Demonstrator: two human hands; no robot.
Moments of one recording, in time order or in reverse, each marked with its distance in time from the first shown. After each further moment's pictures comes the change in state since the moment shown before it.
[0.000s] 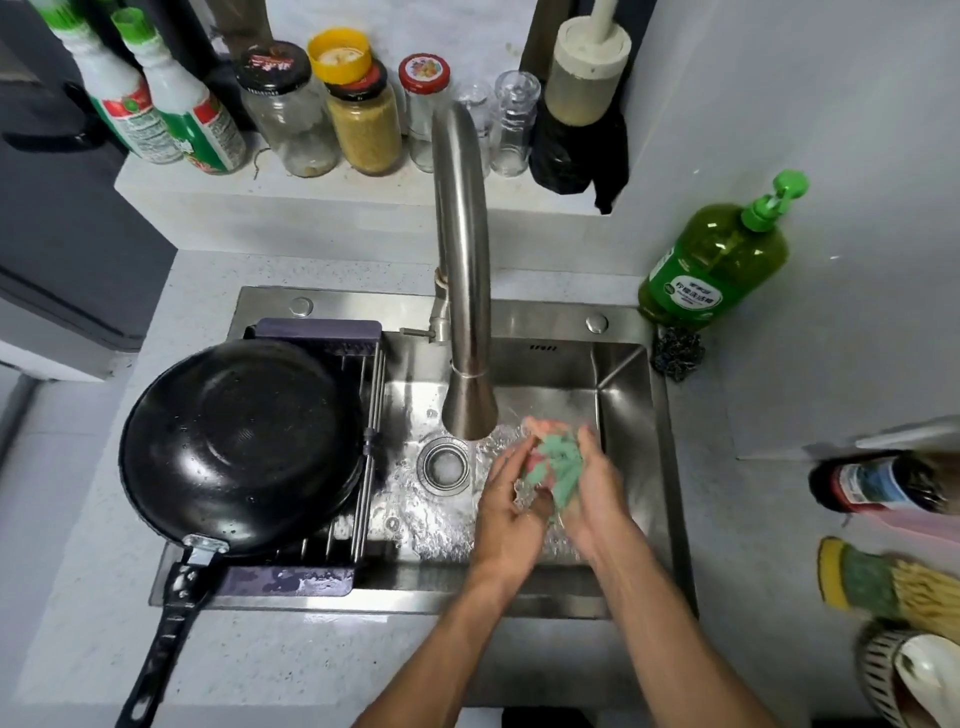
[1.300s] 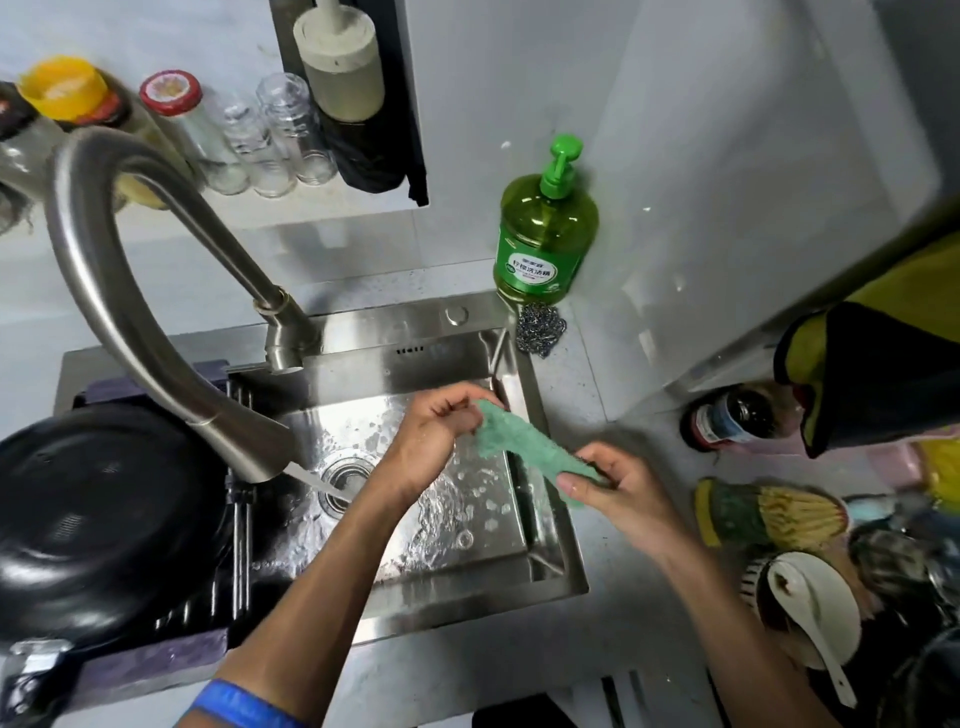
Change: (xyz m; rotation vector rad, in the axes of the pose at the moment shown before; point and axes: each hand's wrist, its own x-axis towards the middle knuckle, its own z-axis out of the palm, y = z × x) left_hand 0.062 0.074 0.089 0.194 -0.357 0.176; right_hand -0.018 -0.083 -0.203 -0.676 -0.151 -0.363
